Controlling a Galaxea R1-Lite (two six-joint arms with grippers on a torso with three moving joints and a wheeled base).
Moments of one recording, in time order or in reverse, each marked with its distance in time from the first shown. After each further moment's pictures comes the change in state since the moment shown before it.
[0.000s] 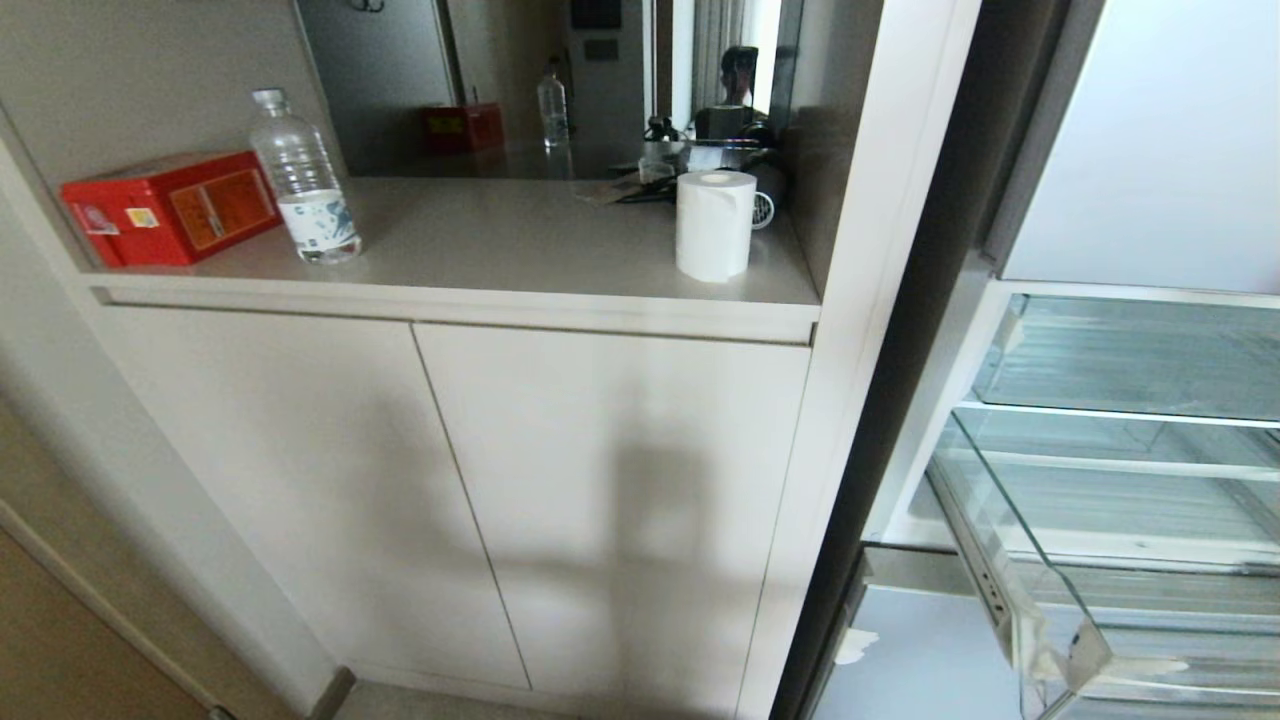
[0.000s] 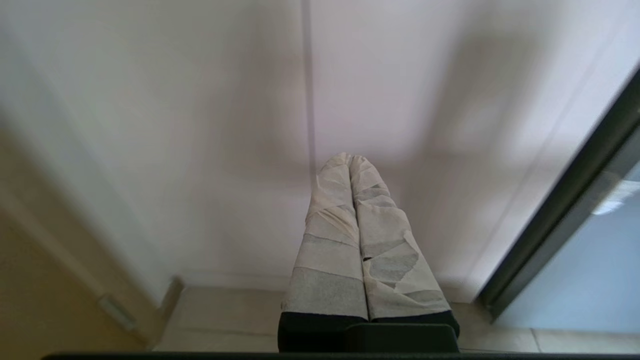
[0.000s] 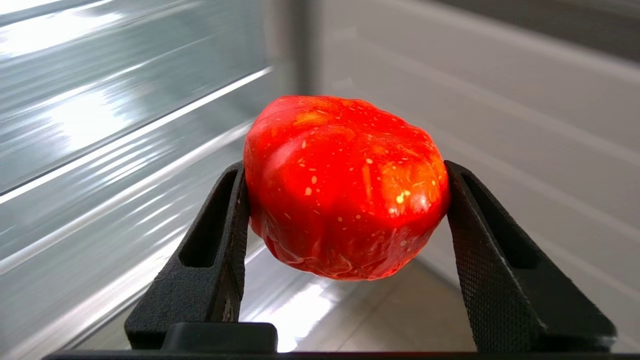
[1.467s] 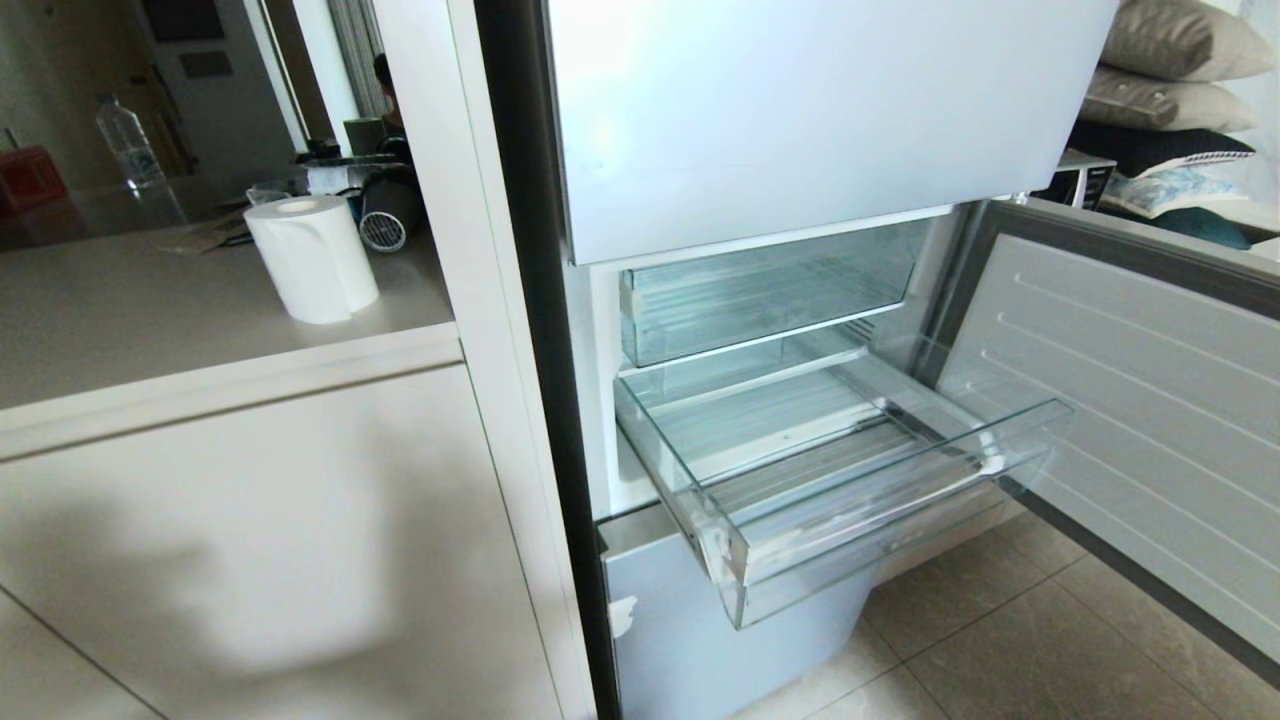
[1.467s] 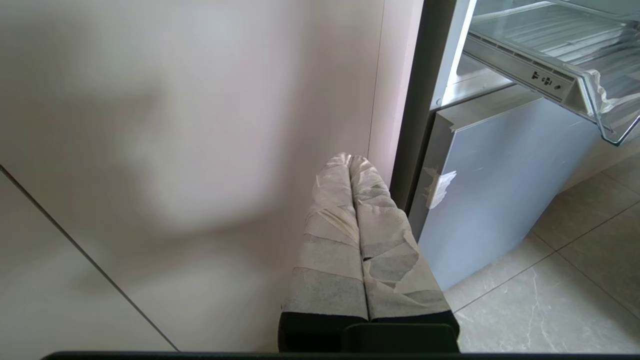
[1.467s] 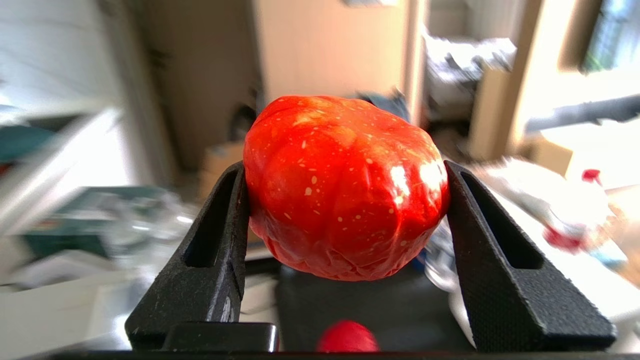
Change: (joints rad) left arm 0.000 0.000 0.000 0.000 0.000 0.000; right arm -0.512 0.223 -0.209 -0.317 -0.006 0.094
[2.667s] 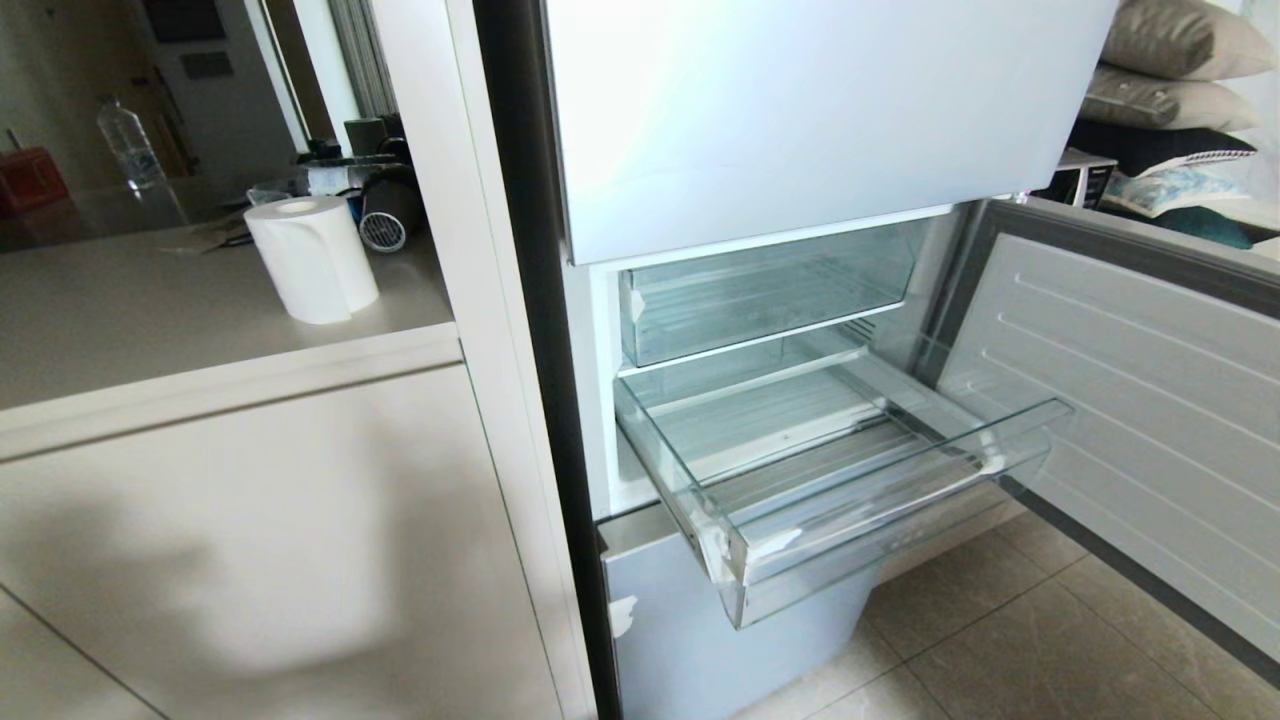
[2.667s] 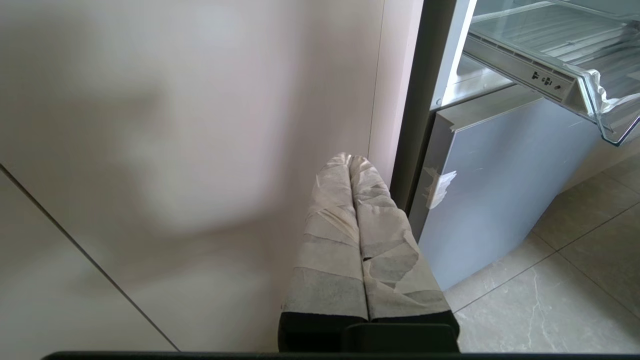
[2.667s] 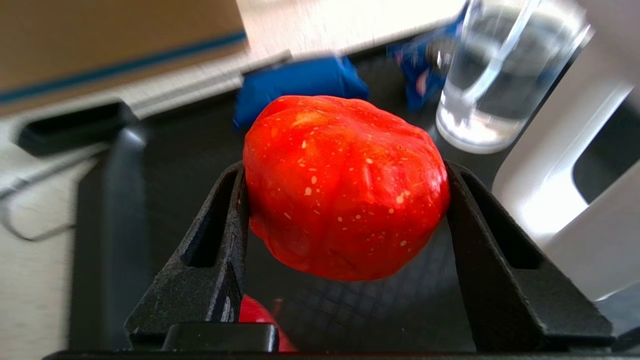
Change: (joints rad) left arm 0.000 0.000 0.000 0.000 0.000 0.000; right arm -0.037 1.023 -0.355 -0.160 0.010 -0.069
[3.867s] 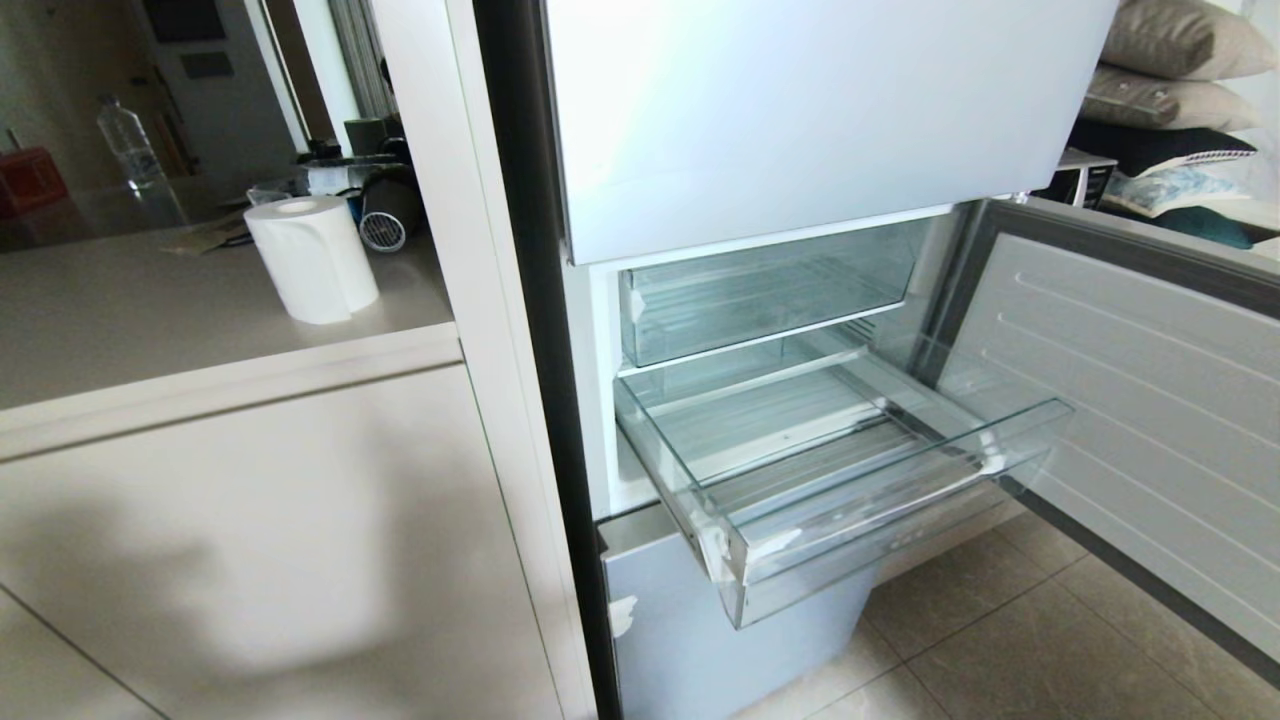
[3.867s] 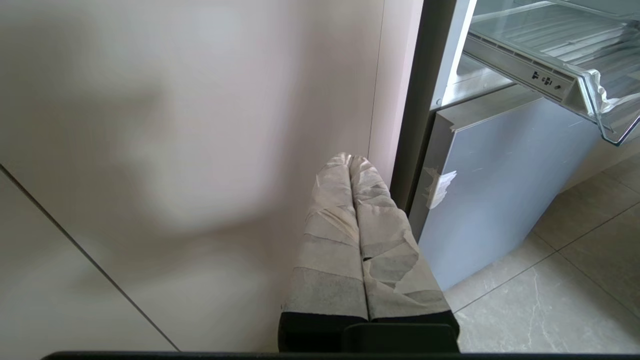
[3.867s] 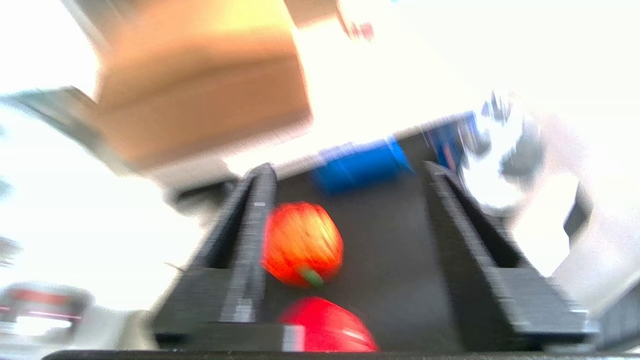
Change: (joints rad) left arm 0.000 0.000 0.000 0.000 0.000 0.000; right arm 0.026 -0.344 -0.002 0.195 0.046 0.114
